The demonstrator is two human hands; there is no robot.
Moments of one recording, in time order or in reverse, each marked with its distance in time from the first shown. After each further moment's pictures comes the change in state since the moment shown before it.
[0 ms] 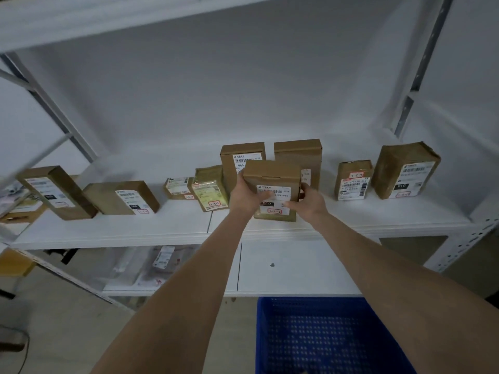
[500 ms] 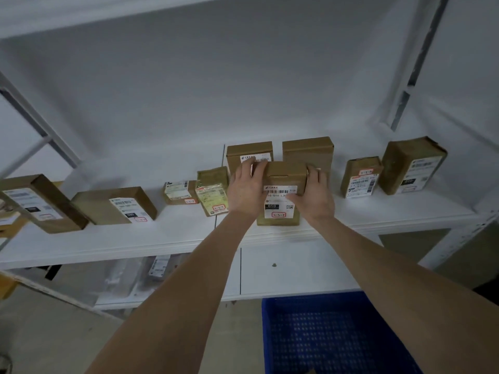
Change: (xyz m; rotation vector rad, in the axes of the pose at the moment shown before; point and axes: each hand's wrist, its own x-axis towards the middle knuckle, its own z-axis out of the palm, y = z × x) left_hand 0.038 -0.021 -0.028 0.775 0.146 0.654; right_hand 0.011 -0.020 0.031 -0.334 0.283 -0.116
